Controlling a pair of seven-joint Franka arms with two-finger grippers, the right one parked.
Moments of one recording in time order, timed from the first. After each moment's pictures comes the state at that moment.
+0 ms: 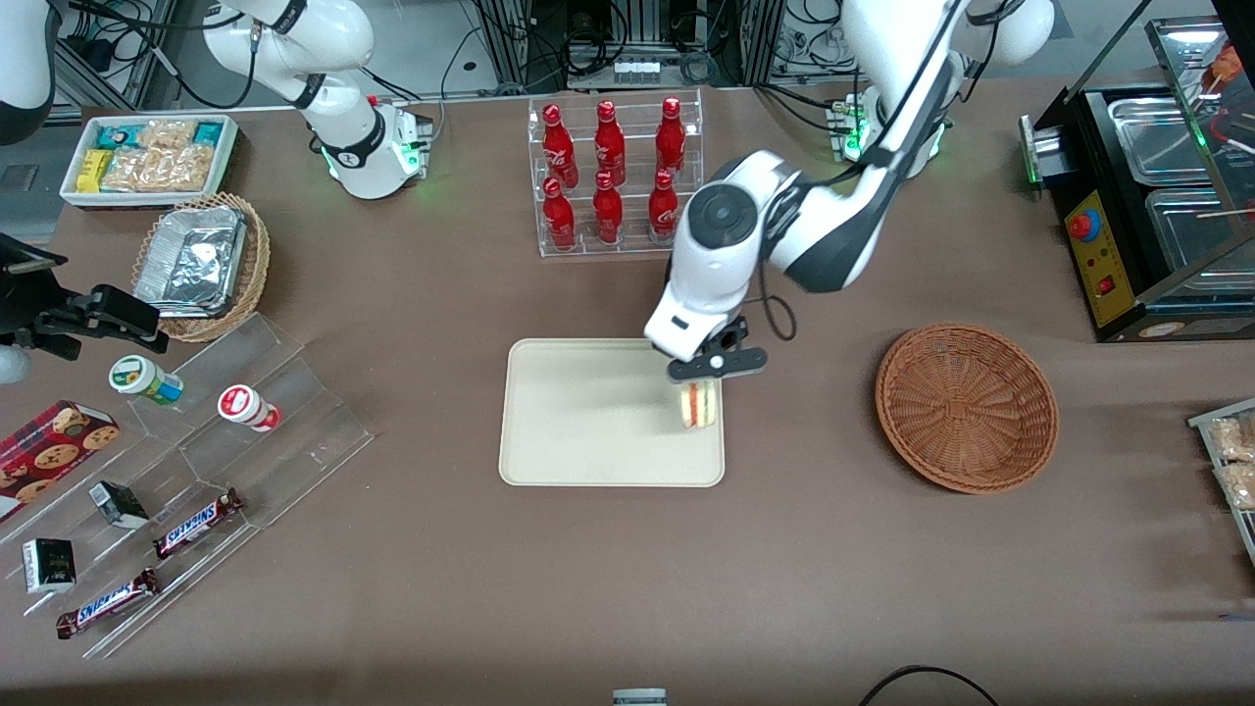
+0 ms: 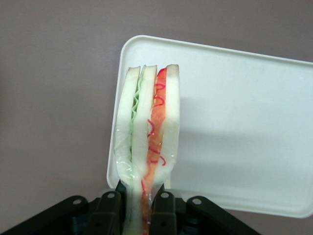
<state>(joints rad) -0.63 0.46 -0.09 -1.69 0.06 2.17 -0.87</state>
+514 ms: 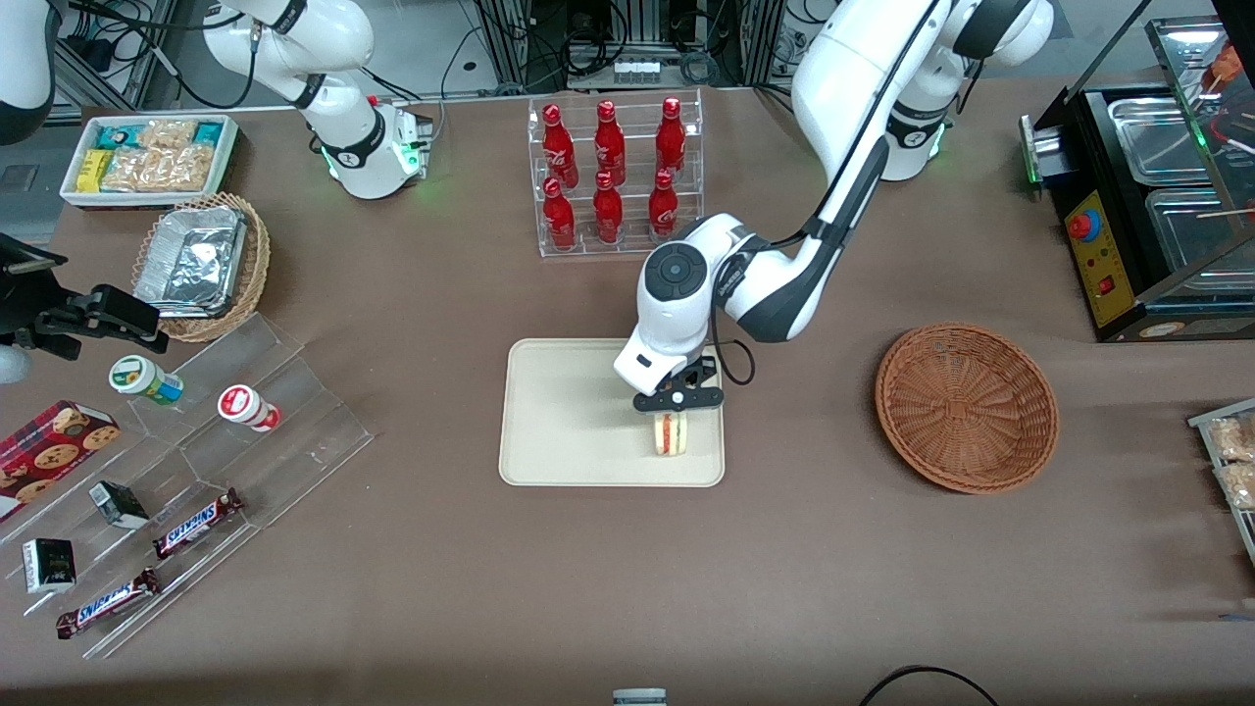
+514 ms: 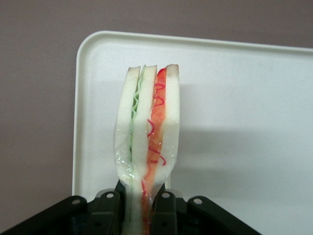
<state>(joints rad) -0.66 0.65 -0.09 -1.62 0.12 2.29 -0.87</state>
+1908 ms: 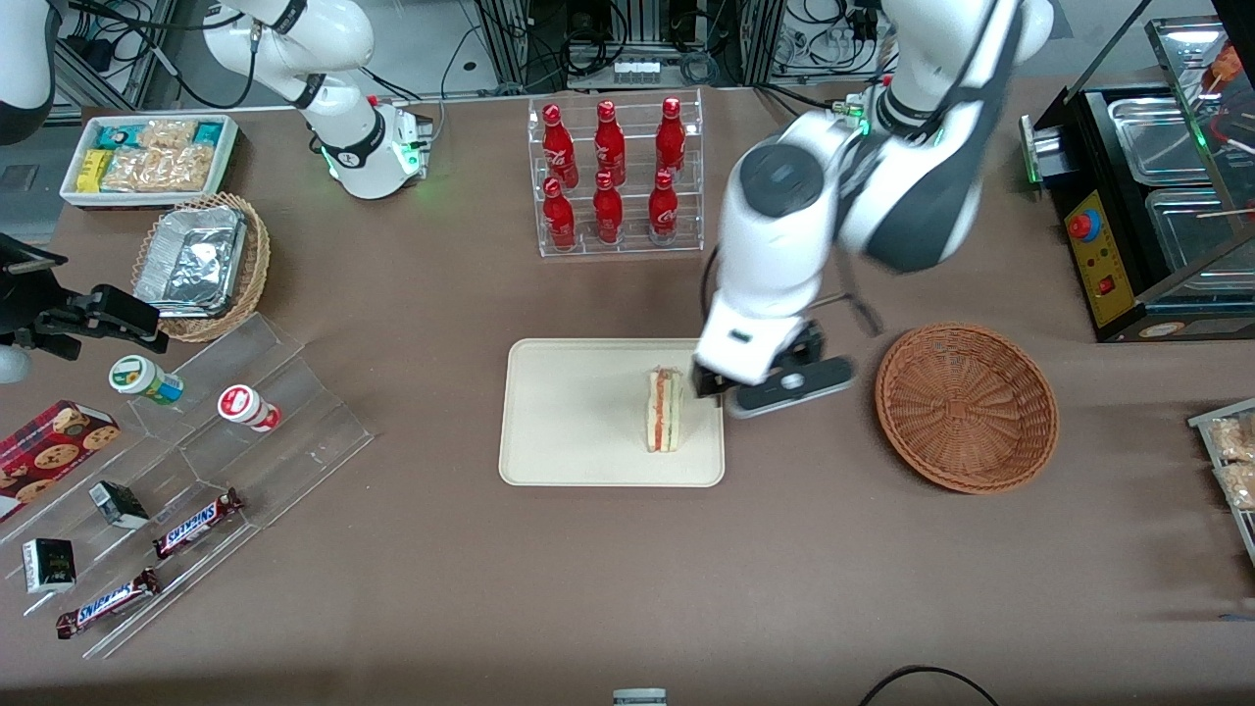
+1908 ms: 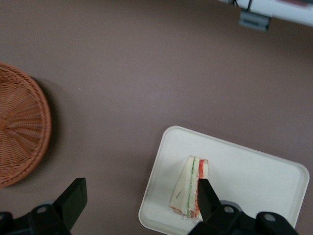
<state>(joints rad) -0.66 0.37 0.11 -1.38 0.10 1.86 -0.89</state>
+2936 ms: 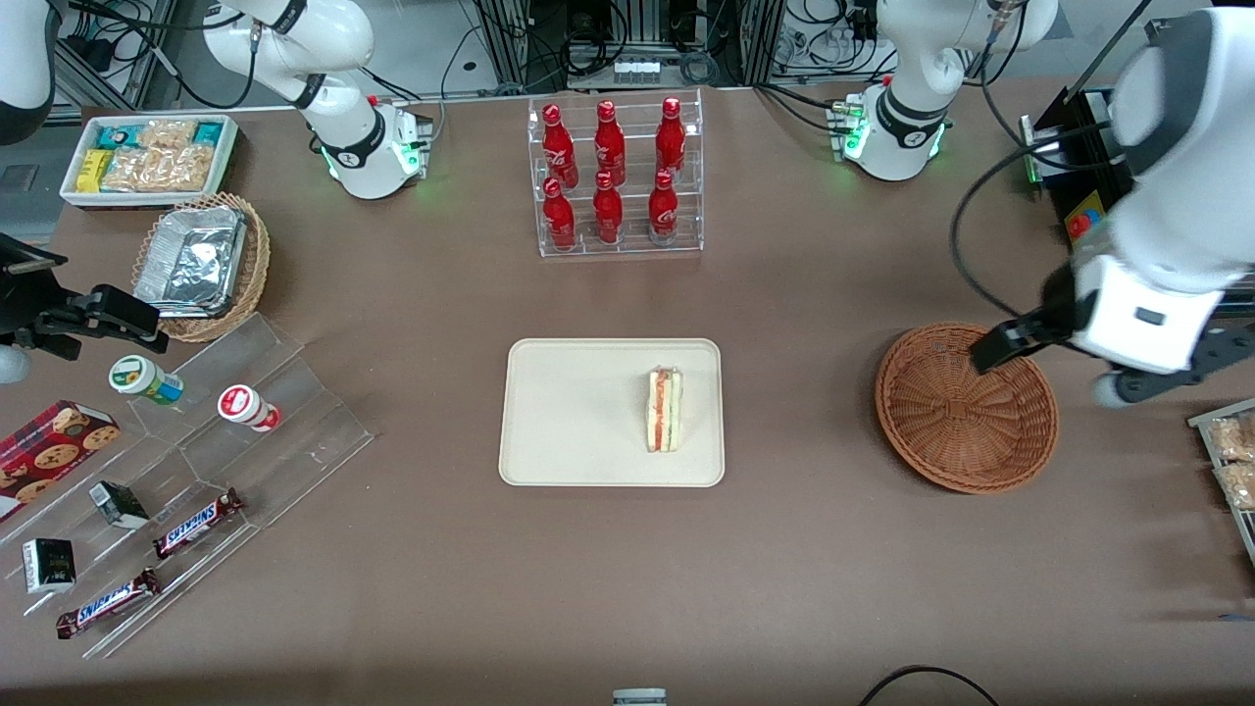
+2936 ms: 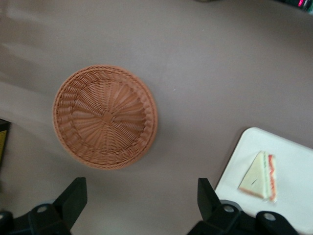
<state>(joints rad) -0.16 0.19 0.02 -1.38 -0.02 1.54 -0.47</state>
